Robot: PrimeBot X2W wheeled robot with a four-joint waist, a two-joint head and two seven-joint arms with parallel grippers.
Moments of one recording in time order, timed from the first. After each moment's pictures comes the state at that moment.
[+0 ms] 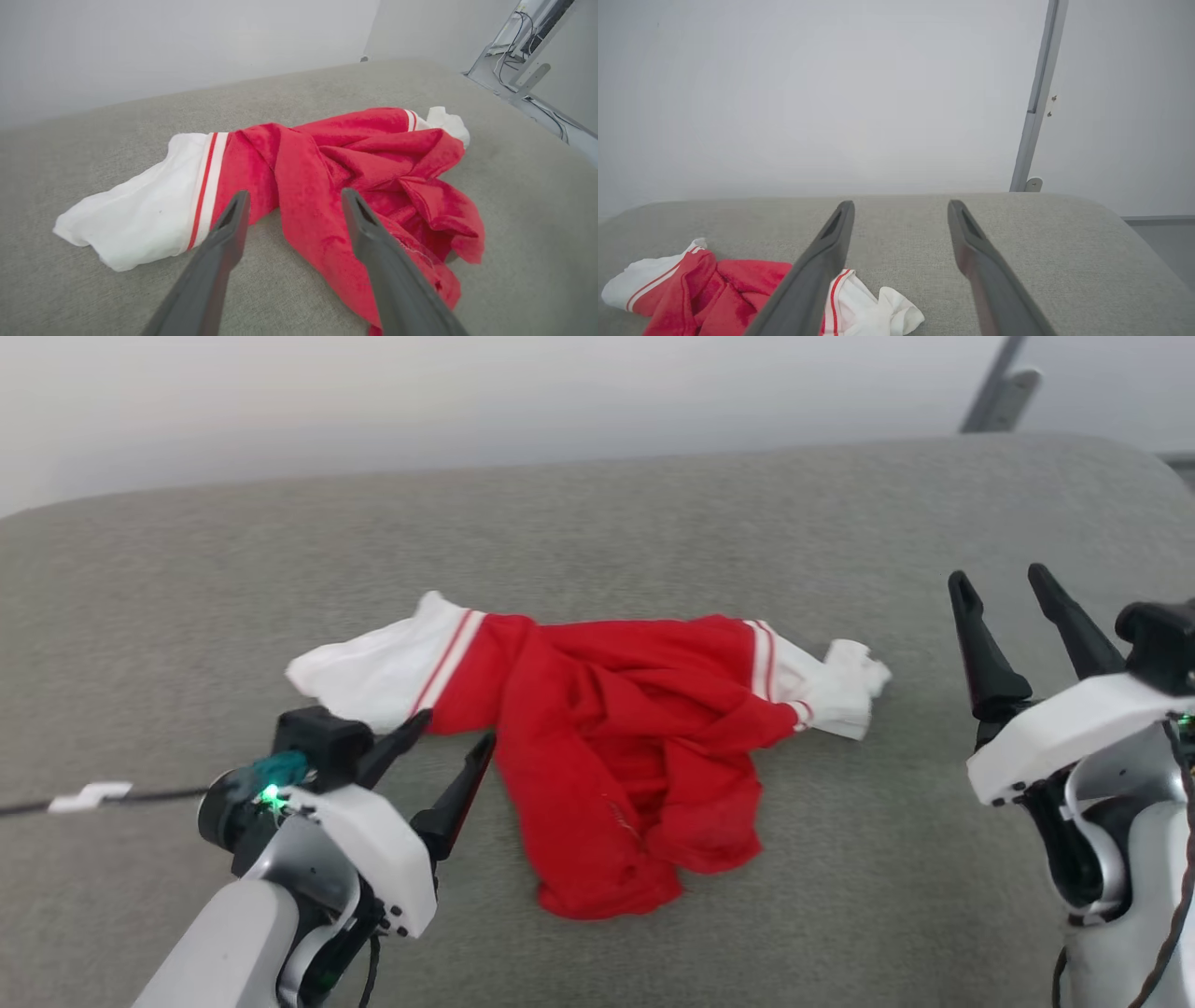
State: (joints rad) left arm -0.30 0.39 -0.43 0.14 -0.56 -0.13 0.14; right arm -0.31 -0.13 -0.06 0.01 0.28 0.13 0.21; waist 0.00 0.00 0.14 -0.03
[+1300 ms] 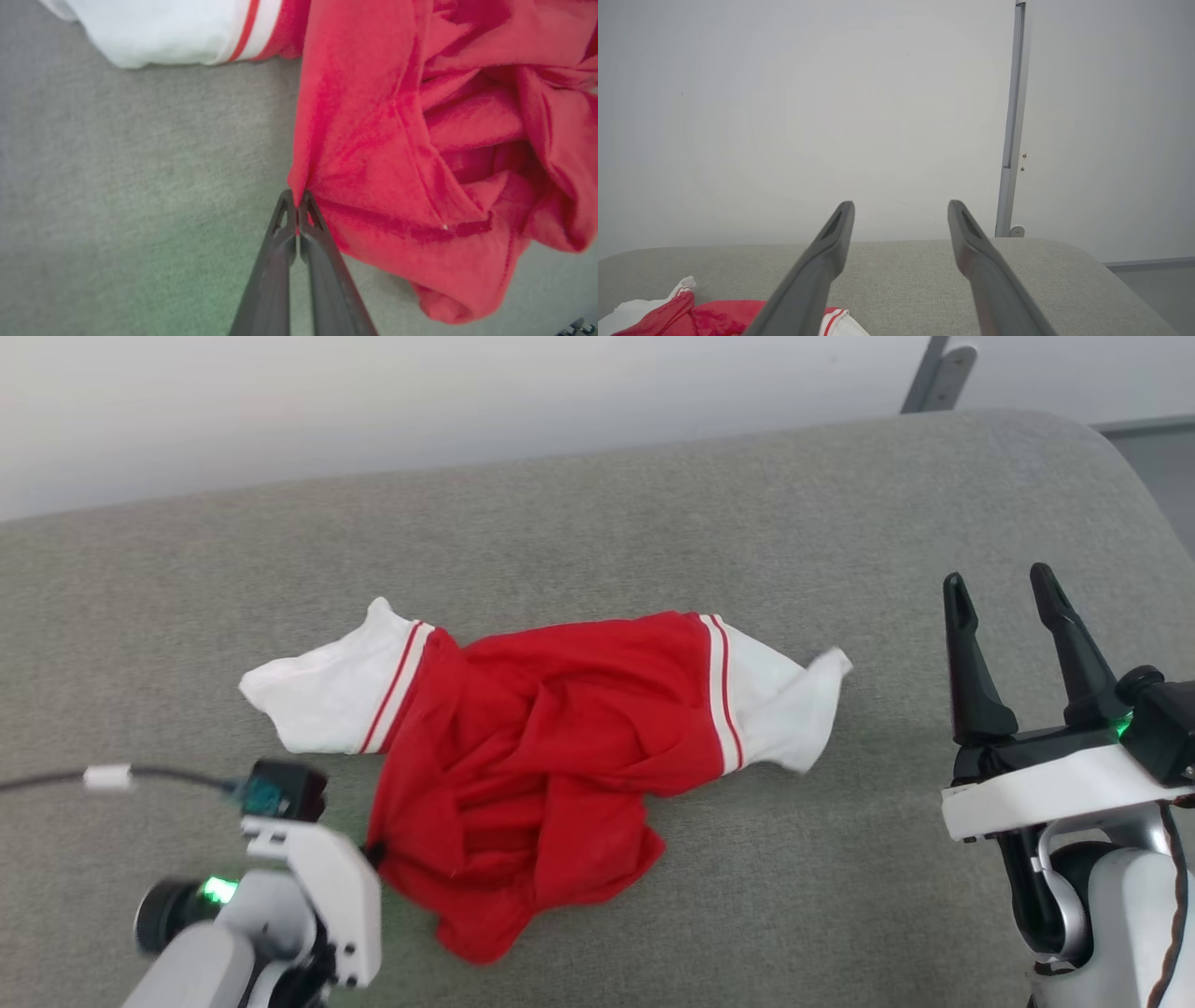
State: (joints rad) left arm -0.27 0.45 -0.44 0.25 -0.63 0.06 0.49; right arm -0.22 -0.07 -0.02 -0.07 0.22 0.13 -0.05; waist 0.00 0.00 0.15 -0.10
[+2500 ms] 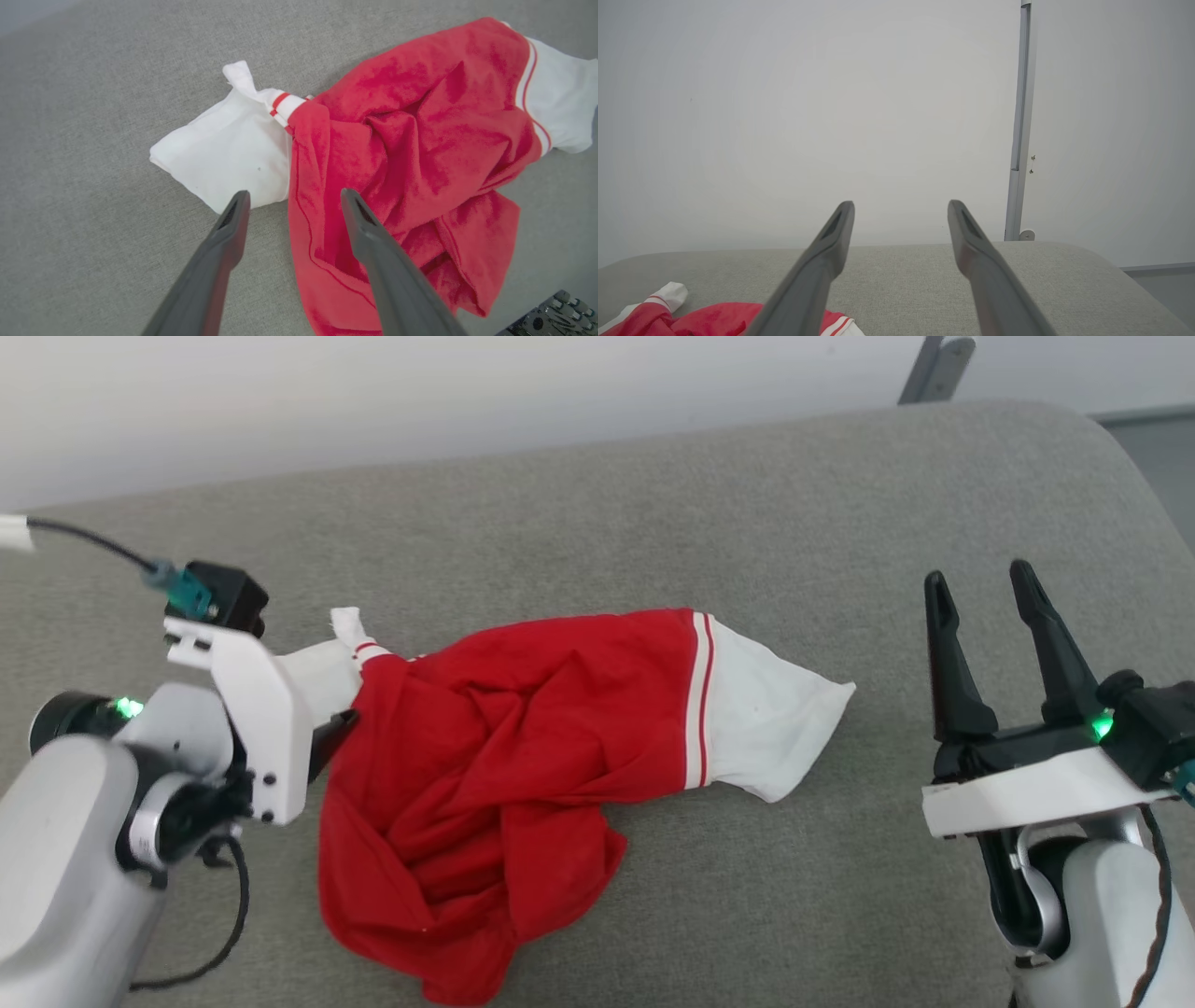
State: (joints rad) left arm -0.50 0.61 -0.41 0.08 -0.74 0.02 0.85; right arm -0.23 -0.08 0.01 -0.01 0.24 0.13 -0.15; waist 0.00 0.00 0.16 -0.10
